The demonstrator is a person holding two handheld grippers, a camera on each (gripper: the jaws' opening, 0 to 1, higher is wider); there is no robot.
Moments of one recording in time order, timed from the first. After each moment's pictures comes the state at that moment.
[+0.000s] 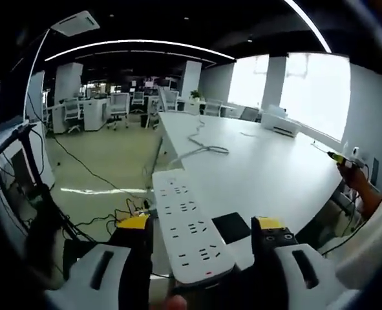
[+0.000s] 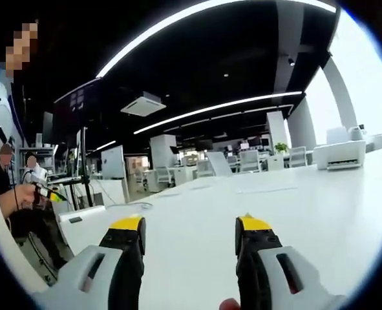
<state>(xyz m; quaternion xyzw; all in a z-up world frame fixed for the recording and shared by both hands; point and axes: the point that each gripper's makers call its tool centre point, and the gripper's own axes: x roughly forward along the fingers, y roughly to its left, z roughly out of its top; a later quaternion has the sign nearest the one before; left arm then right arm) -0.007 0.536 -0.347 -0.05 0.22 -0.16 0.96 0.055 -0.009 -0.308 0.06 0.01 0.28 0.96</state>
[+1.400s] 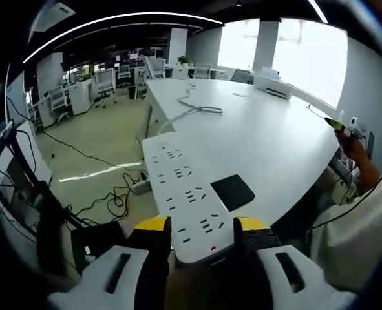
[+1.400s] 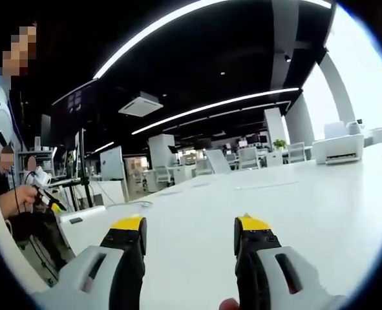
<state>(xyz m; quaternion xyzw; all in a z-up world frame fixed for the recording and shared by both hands) -0.019 0.533 -0.386 0.01 0.33 -0.20 0.92 0.053 -0.010 -0.317 0.08 0.02 0.28 0.96</state>
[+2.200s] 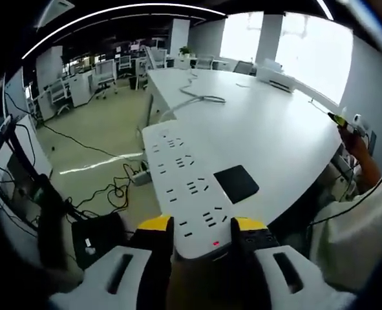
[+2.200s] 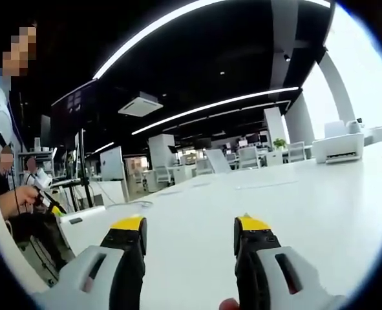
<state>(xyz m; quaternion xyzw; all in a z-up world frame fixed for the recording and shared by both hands) -0.022 0.535 -0.398 0.01 0.36 -0.19 0.91 0.054 -0.011 -0.319 0.08 0.02 0.28 0.96</state>
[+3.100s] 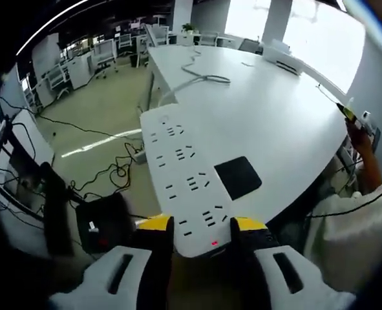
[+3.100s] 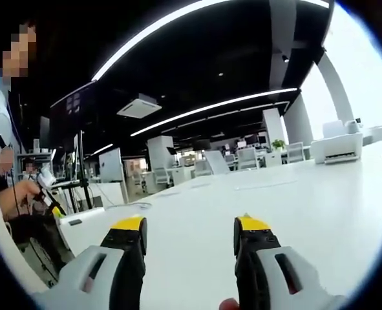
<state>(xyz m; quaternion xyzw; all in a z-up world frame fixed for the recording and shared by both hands) -0.019 0.534 -0.400 0.02 0.45 -0.18 0.87 0.053 -0.012 -0.317 0.08 0.01 0.27 0.96</state>
